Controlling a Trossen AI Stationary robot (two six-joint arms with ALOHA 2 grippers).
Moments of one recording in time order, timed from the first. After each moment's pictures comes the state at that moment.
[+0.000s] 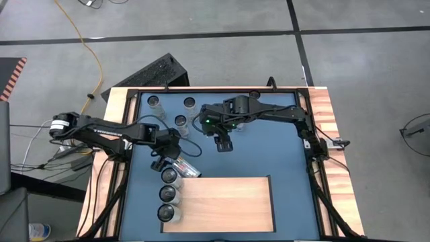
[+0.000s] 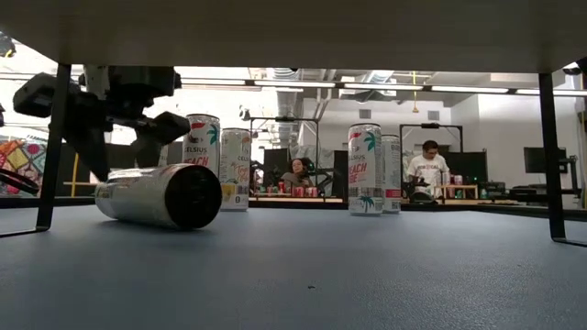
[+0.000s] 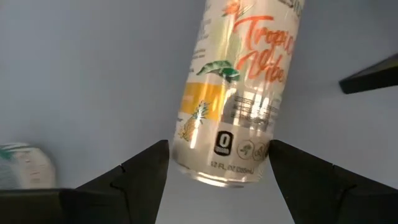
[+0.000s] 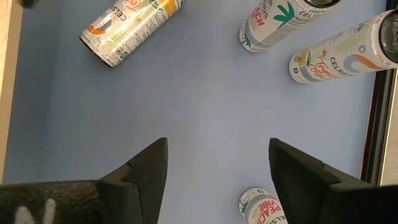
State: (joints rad) left arm 0.05 1.24 0.65 -0.51 0.15 0.40; right arm -0.03 2.11 2.35 -1.40 0.07 -0.20
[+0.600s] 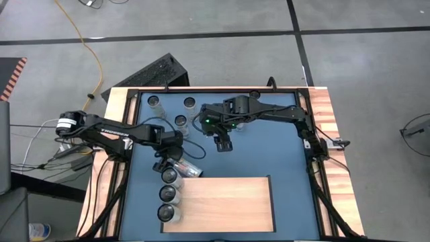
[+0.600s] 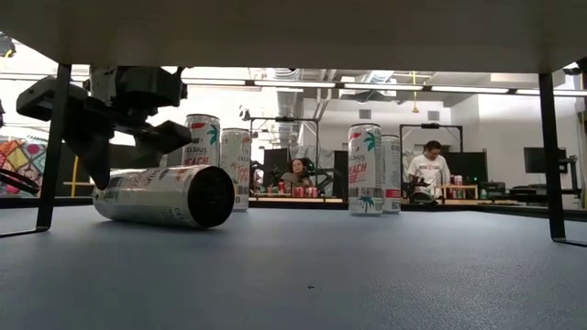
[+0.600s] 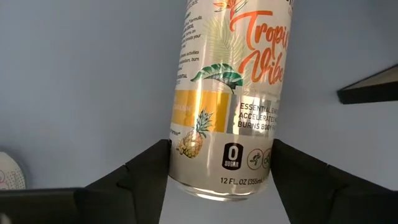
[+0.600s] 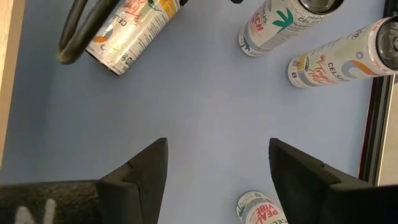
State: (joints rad) left arm 0.05 1.36 0.67 -0.59 0.17 0.38; right arm -0.03 2.11 2.35 -1.39 0.07 -0.22
